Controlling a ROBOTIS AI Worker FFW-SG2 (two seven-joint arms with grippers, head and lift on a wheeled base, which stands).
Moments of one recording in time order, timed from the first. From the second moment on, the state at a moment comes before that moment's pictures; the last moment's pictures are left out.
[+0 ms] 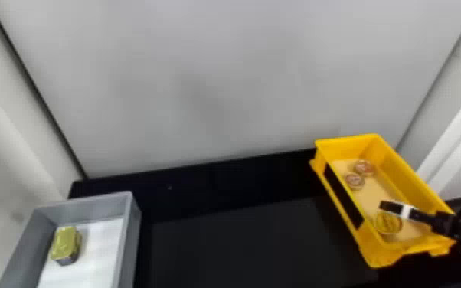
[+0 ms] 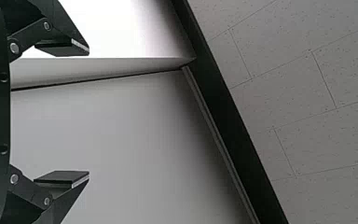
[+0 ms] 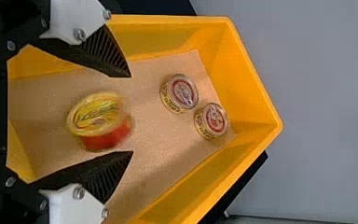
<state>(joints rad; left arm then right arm) -0.24 0.45 0.22 -2.29 -0.17 -0.01 0.23 -0.32 -0.41 -0.32 -0.98 -0.21 0.70 0.47</state>
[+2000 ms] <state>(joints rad) -0.20 0.43 0.27 -2.30 -0.17 -0.02 0.23 -0.46 -0.43 -0.03 -2.23 0.15 0.19 -0.22</state>
